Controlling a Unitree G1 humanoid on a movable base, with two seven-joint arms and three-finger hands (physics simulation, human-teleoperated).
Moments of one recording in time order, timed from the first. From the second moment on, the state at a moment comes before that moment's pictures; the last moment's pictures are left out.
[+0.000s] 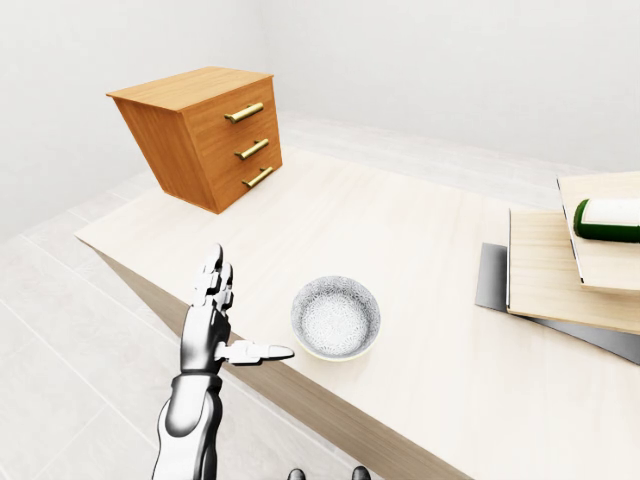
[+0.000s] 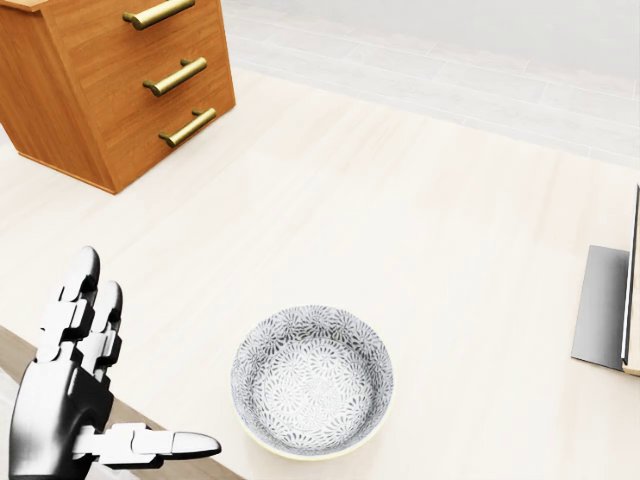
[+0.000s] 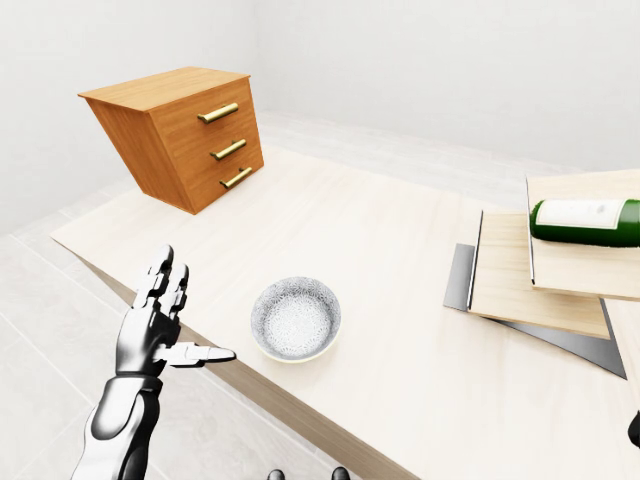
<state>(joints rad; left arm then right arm) 0.21 0.00 0.07 -0.39 -0.02 0.04 -0.12 -0.77 -1.14 -0.64 1.21 1.15 0.09 -0.05</state>
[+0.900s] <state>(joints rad) 0.20 0.00 0.06 -0.40 -0.02 0.06 -0.12 -0.72 -1.16 -0.56 1.23 1.12 0.09 -0.07</state>
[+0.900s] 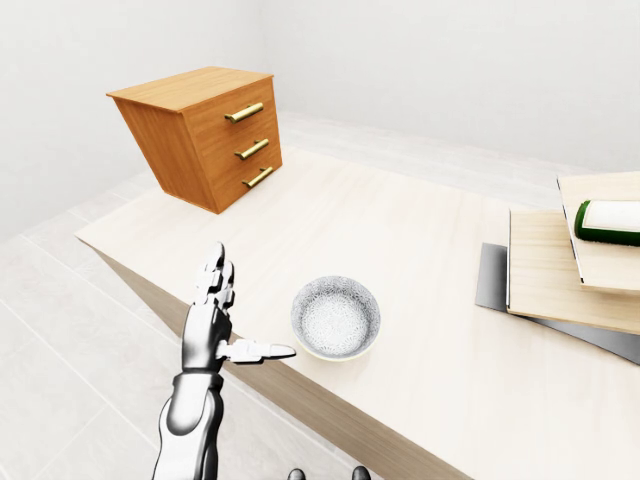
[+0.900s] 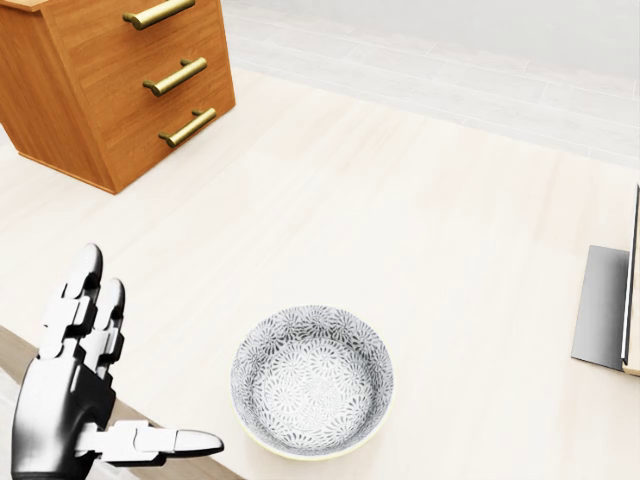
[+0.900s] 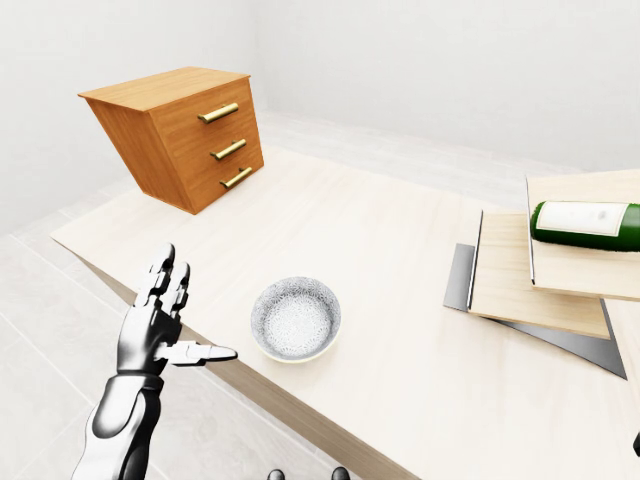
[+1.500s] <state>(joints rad) 0.20 0.01 0.07 -0.40 -0.02 0.06 -0.12 -0.68 -1.15 -0.58 1.21 1.14 0.09 -0.01</state>
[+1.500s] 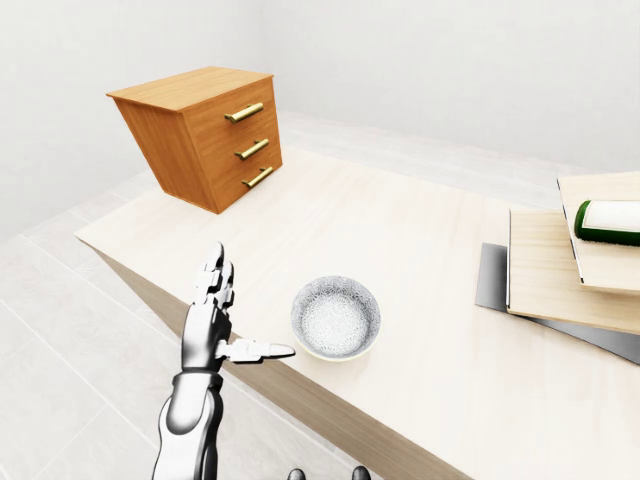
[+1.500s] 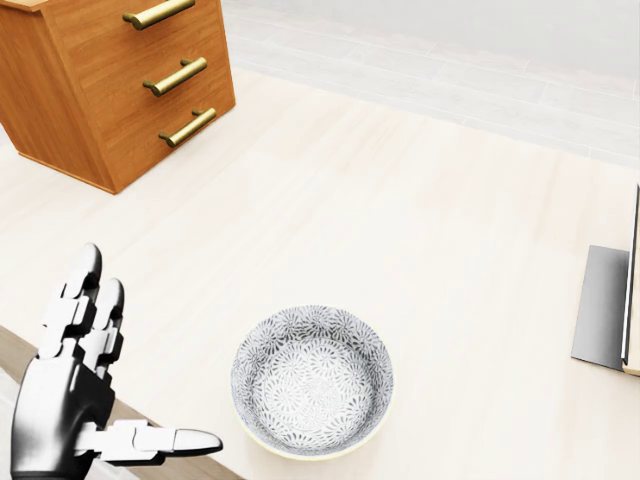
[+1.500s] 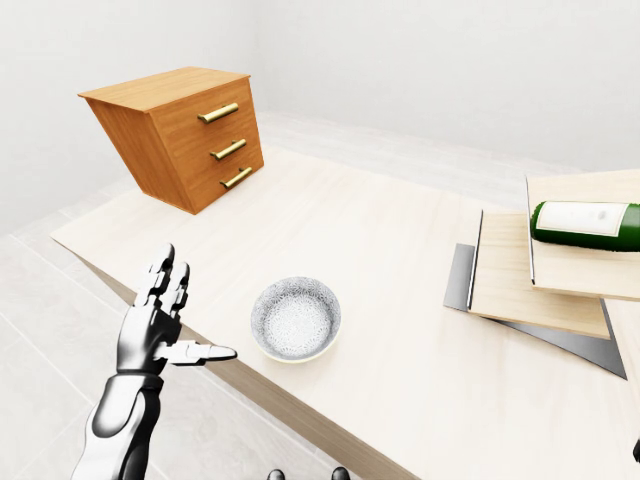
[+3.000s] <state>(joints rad) 0.19 0.01 0.06 -0.37 -0.02 0.03 -0.12 0.06 -1.27 -0.76 1.30 1.28 0.09 0.22</state>
